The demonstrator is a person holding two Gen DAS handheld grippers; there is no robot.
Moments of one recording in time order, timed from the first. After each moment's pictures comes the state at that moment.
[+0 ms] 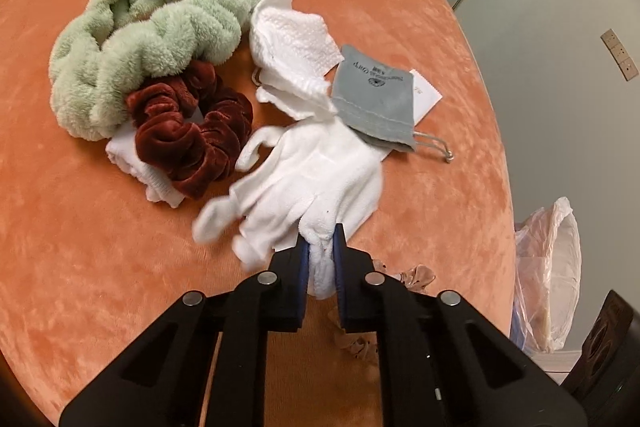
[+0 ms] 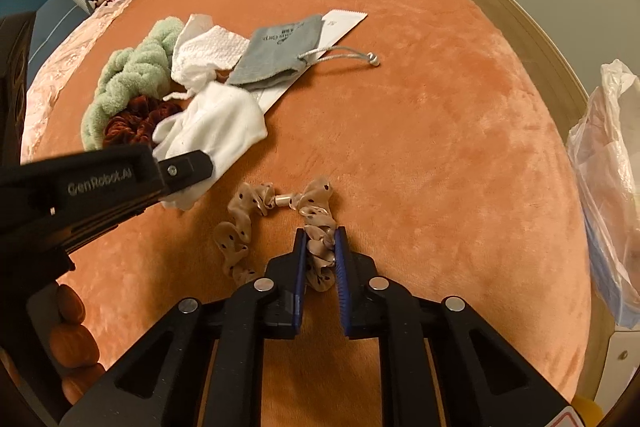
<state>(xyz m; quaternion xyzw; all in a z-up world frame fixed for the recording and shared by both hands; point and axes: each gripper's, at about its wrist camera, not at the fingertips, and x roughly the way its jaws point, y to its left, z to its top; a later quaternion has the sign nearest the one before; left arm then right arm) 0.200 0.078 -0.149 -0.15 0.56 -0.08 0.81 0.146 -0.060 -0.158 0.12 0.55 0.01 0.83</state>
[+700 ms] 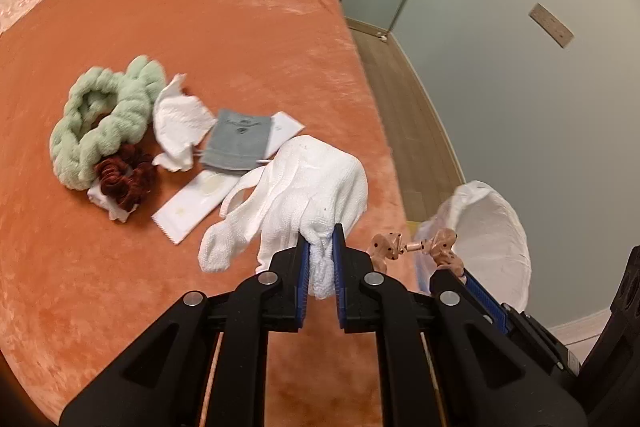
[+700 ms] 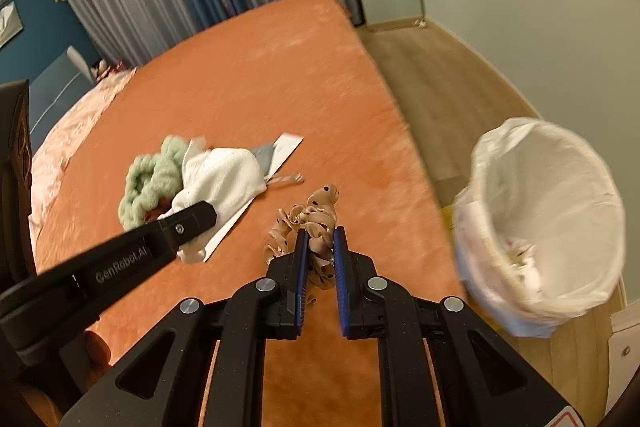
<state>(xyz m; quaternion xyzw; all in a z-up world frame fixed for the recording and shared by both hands) 0.146 -0.009 -0.040 -0.11 0.48 -0.16 0.86 0.089 -0.144 -0.037 0.14 0.43 -0.04 0.89</state>
